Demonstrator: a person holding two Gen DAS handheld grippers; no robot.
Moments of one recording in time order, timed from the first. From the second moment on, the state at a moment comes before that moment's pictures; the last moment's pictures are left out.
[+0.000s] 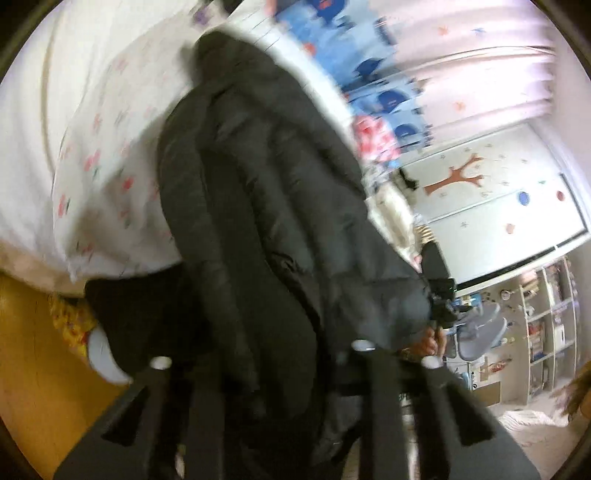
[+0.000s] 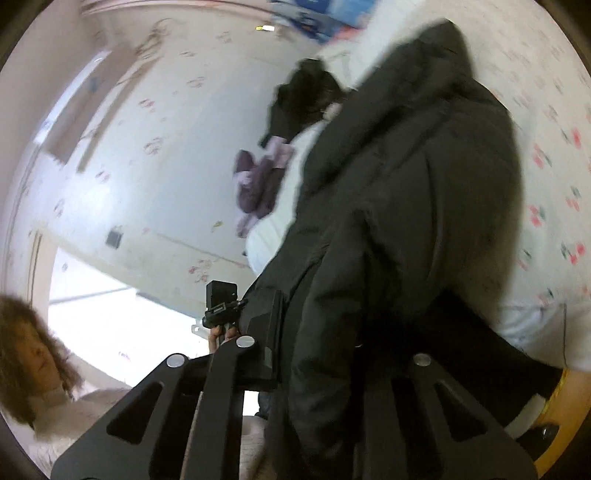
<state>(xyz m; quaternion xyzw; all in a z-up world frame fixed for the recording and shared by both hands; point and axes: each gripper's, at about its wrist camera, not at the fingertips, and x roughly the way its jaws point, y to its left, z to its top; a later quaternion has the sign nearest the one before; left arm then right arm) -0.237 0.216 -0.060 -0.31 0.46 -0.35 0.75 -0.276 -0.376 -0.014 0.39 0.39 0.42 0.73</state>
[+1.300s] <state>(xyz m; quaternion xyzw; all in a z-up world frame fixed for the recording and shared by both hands) -0.106 0.251 0.079 -0.40 0.26 -0.35 0.81 -0.123 -0.406 0.103 0.44 0.21 0.43 0.76</state>
